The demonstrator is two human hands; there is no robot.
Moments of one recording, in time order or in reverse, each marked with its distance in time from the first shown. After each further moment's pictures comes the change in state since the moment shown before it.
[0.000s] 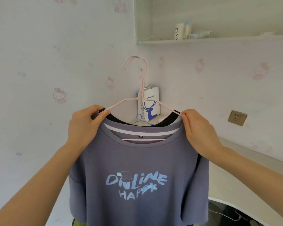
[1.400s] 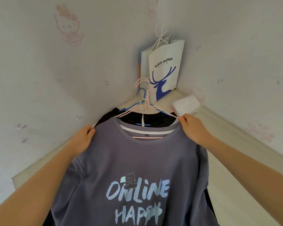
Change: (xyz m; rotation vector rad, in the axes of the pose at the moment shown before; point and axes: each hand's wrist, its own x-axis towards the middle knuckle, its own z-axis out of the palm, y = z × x) left_hand 0.134 -0.352 0.318 0.164 -0.682 -0.628; right_hand 0.265 0.231 0.378 0.165 -0.571 0.463
